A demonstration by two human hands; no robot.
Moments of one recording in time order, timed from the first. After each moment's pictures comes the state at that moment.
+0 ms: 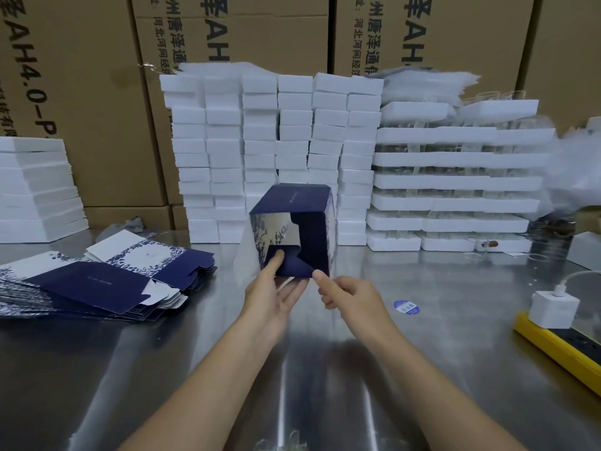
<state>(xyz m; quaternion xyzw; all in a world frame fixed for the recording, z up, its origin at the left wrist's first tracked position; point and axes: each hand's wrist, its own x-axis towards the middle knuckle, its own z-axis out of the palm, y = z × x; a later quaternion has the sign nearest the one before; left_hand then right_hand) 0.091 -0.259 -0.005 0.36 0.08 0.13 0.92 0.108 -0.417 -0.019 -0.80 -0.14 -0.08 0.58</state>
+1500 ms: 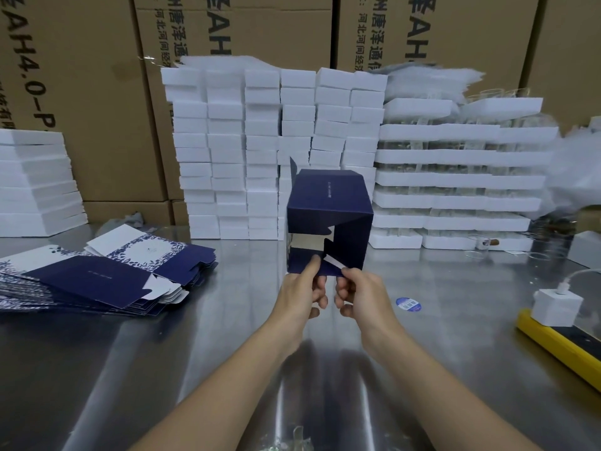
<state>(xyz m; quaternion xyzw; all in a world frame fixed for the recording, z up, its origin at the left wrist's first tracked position) 0.081 -0.291 -0.005 0.68 0.06 0.10 0.72 0.101 -0.411 -0.008 -0.66 -0.07 -0.02 0.75</state>
